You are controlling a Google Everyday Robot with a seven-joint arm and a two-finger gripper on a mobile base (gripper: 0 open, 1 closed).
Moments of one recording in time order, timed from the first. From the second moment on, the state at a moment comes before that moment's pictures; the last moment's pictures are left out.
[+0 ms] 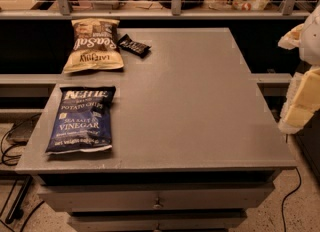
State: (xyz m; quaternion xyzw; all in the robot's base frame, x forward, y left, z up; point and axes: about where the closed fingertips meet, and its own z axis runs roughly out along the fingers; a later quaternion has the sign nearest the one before) arm 0.438 -0.216 0.976 -0.60 0.78 -0.03 0.16
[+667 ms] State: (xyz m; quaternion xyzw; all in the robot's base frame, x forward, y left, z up) arm 0.450 -0.197 0.968 -0.61 0.77 0.00 0.20
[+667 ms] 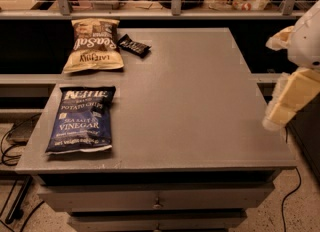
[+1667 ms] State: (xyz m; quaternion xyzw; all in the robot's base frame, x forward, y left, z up) arm 0.506 -0.108 0.948 -0.60 0.73 0.09 0.31
